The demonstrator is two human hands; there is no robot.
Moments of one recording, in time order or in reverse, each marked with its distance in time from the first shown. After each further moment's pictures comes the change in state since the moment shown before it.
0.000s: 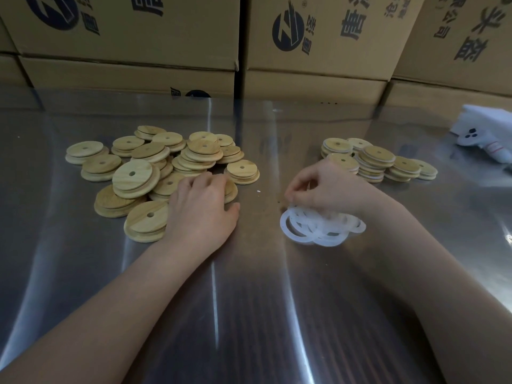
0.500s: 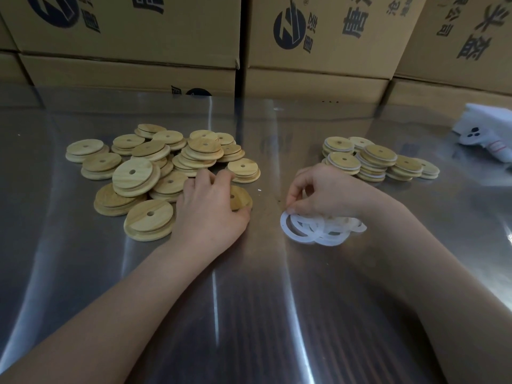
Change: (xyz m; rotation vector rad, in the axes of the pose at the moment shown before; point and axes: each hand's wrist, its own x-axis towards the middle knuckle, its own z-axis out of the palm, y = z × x) left_hand -0.003 0.007 0.004 -0.109 0.035 -0.021; right_hand 0.000 -0.003 0.001 -0.119 -0.107 -0.071
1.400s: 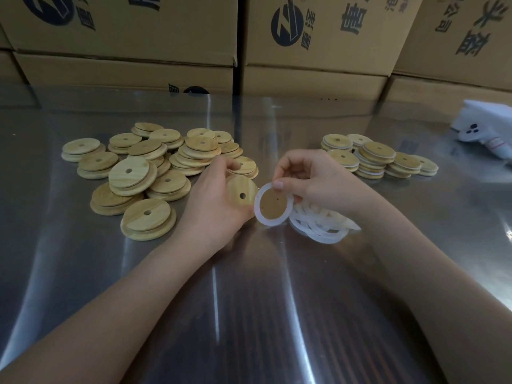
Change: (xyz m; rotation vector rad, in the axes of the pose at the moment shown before) left_hand -0.001 0.009 -0.006 -0.492 0.011 0.051; right_hand 0.000 -0.008 0.007 0.375 0.152 -0.171
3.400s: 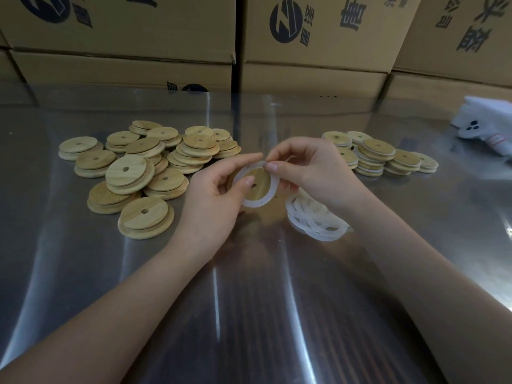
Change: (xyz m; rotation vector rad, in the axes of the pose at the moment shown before) left_hand -0.007 0.003 0.003 -0.514 -0.001 0.128; right_hand 0.000 -0.009 0.010 0.183 0.184 -0.060
